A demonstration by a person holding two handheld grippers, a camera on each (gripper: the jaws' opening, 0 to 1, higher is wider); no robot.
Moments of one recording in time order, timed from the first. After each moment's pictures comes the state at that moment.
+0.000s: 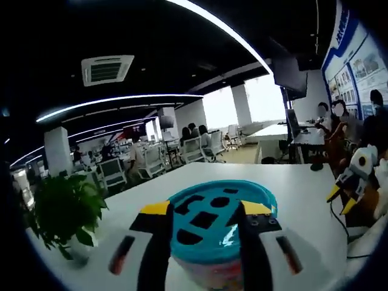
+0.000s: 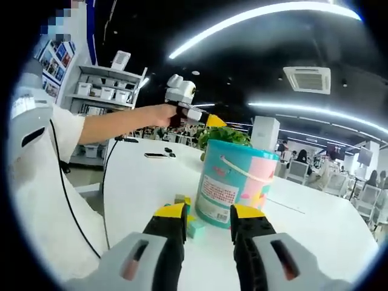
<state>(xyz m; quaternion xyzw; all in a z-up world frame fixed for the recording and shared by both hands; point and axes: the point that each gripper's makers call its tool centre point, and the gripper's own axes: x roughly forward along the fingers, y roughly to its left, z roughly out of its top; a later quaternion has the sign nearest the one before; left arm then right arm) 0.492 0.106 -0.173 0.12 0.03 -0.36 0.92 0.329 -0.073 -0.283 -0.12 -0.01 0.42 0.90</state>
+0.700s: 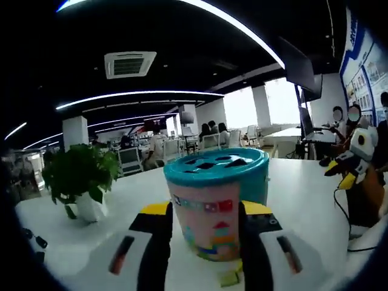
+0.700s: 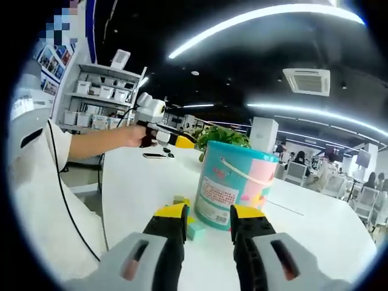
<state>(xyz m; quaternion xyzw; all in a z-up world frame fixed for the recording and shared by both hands) 0.448 0.151 -0.244 0.07 0.05 -0.29 0.95 0.329 -0.070 -0.280 -0.13 -0.01 0.41 0.90</state>
